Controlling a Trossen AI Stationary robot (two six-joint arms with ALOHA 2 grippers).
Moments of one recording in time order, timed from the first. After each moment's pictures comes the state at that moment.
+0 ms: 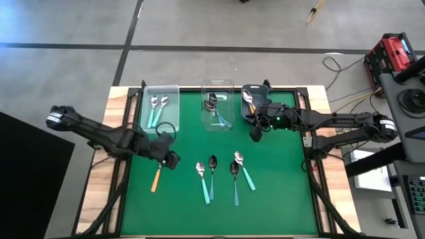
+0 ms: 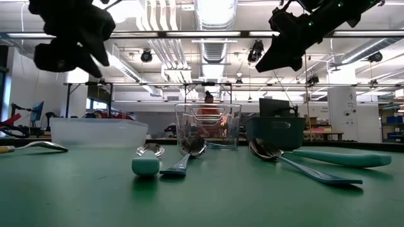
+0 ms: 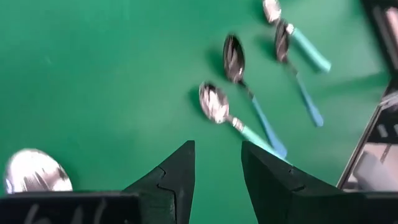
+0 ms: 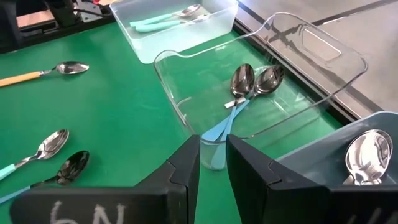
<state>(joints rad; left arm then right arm) -0.30 1.08 0.76 -0.59 -0.21 -1.22 -0.20 1.10 0.75 -0.17 0.16 0.17</state>
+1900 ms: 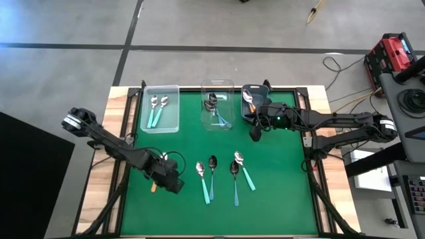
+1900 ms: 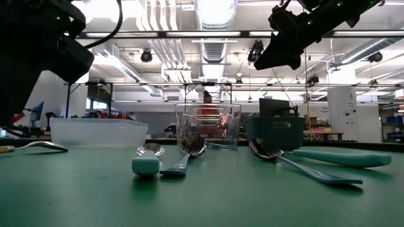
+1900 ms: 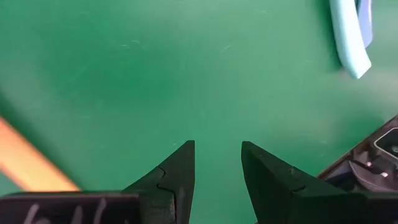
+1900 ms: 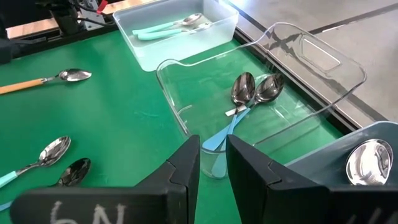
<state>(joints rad) -0.48 1.42 0.76 -0.47 0.14 -1.60 -0.20 1.10 0.74 -0.14 0.16 0.16</state>
